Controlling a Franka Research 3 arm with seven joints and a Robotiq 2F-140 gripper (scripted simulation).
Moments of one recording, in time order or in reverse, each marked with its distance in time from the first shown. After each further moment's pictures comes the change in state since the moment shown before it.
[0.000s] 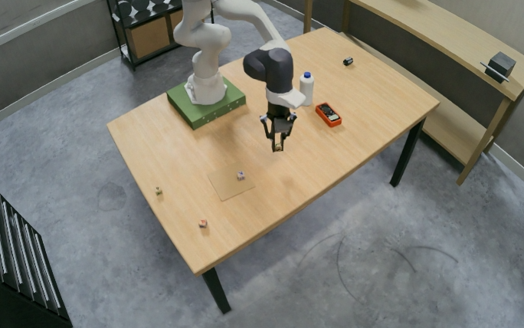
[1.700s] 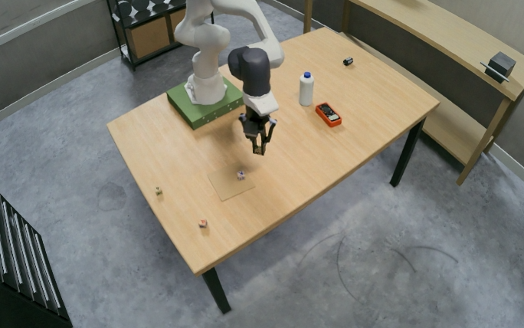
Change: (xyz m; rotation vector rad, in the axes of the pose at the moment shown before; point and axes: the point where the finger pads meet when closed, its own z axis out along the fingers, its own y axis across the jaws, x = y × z) arm 0.032 0.074 -0.029 0.016 -0.027 0.444
